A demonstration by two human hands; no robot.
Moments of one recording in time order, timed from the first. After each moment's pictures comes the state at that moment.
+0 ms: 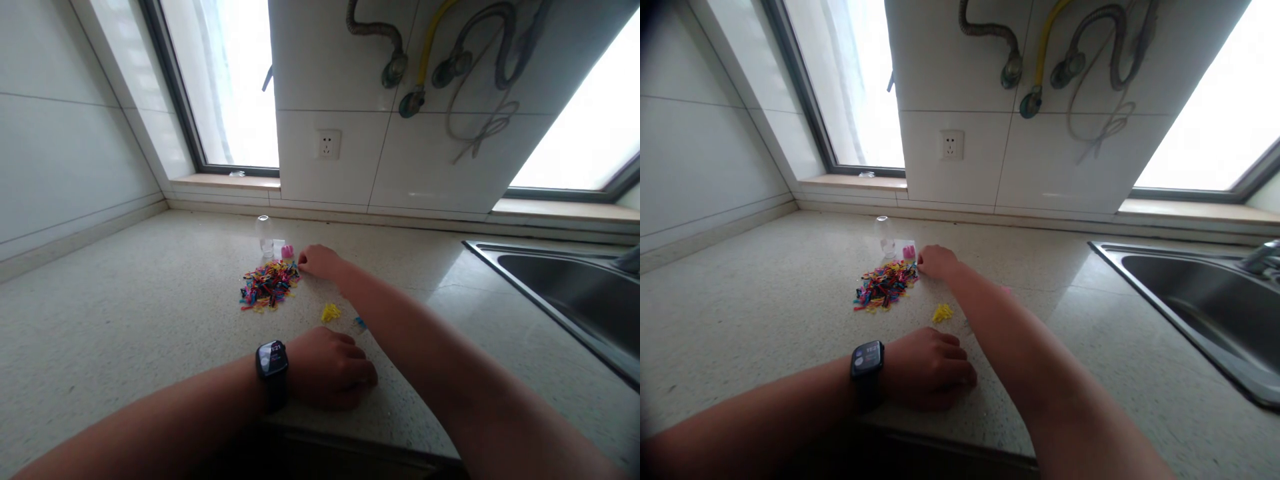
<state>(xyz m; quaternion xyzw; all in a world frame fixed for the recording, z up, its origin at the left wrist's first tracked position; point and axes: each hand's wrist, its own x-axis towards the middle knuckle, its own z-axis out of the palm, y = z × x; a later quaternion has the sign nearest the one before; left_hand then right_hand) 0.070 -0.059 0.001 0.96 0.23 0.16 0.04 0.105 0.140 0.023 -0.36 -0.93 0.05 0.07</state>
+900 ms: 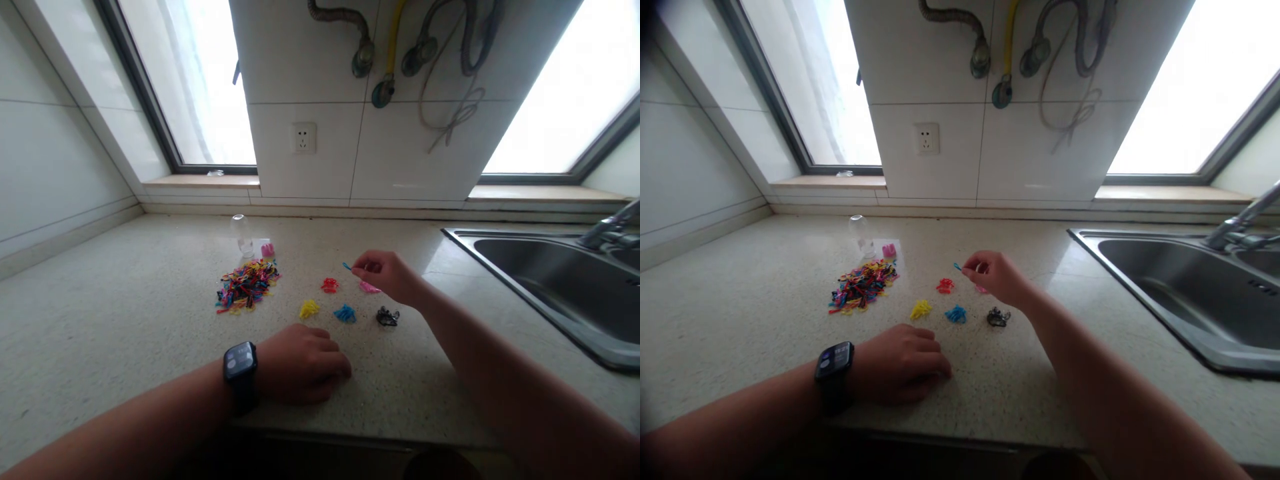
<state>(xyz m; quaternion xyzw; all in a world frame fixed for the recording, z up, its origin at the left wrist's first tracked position) 0.072 -0.062 0.003 0.96 0.25 0.14 0.06 0.297 0.088 0.032 -0.36 -0.83 0.30 0.32</state>
